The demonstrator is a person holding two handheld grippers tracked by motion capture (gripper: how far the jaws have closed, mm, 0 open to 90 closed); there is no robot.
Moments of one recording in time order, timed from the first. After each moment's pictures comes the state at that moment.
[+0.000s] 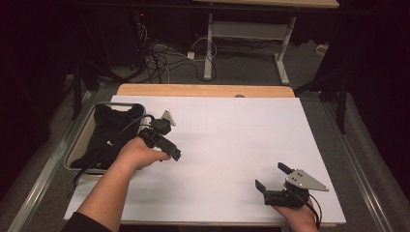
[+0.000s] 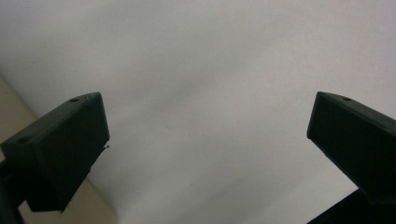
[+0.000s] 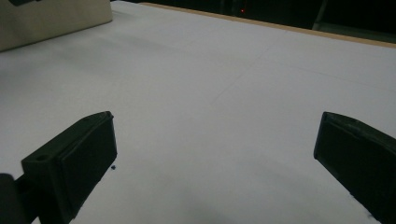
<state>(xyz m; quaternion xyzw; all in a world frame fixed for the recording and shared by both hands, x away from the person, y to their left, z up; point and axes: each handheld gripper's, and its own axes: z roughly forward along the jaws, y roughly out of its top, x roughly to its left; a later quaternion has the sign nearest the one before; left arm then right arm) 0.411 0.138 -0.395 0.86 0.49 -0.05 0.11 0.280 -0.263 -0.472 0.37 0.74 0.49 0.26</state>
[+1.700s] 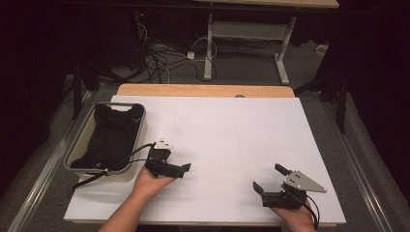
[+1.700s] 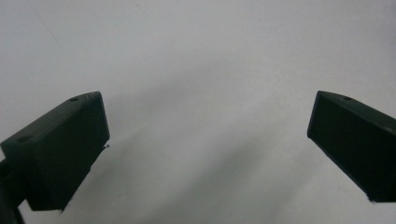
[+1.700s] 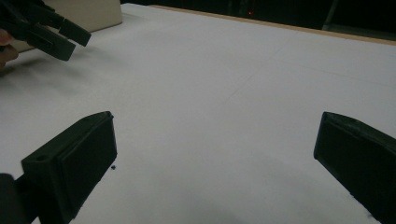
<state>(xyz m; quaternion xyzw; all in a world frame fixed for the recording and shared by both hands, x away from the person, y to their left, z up) 0.360 0.144 -0.484 0.81 0.43 0.06 0.40 0.279 -0.259 -0.477 0.37 0.74 0.50 0.25</state>
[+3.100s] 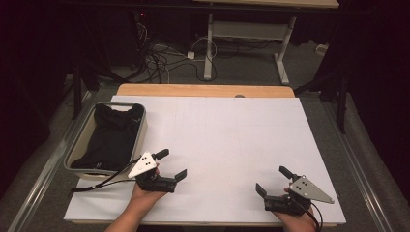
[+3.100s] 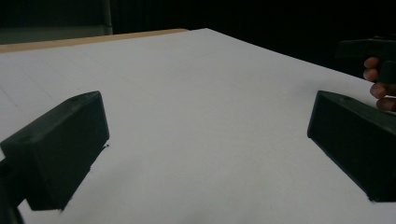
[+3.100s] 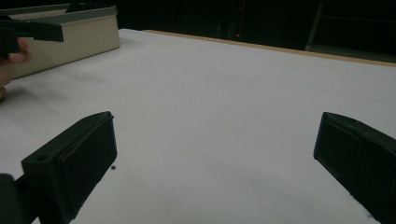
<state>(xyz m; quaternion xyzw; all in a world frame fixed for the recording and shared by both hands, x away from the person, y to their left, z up) 0.311 0.166 -0.490 0.72 0.31 0.14 0.60 0.261 -0.260 -0.472 0.37 0.71 0.53 0.28</state>
